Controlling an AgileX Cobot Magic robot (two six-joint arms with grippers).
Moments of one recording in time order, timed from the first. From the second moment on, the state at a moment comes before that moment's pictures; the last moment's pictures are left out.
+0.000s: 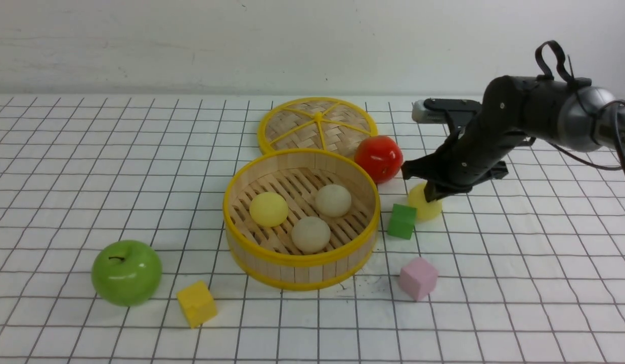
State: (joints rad) right arm 0.22 2.14 -1.72 0.19 0.73 0.00; left arm -0.14 -0.01 0.03 0.10 0.38 -0.44
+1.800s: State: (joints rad) right arm 0.43 2.20 -1.94 0.46 0.77 -0.17; left arm -0.14 -0.01 0.03 0.10 0.38 -0.44
